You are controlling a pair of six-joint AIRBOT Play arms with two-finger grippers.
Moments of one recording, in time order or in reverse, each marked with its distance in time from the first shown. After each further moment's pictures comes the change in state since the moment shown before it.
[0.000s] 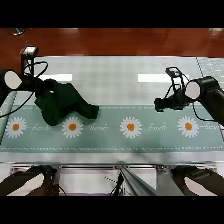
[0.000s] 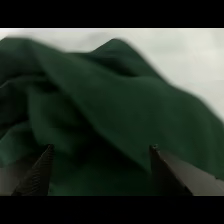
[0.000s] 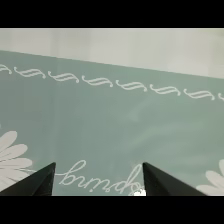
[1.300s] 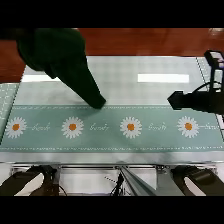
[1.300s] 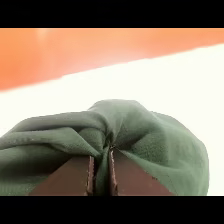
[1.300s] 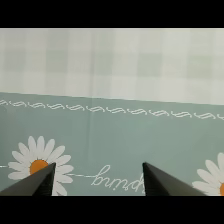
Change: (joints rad) left arm -0.009 0.153 0.625 -0.609 -0.235 0.217; right arm 0.000 0.448 -0.001 0.011 0.042 0.079
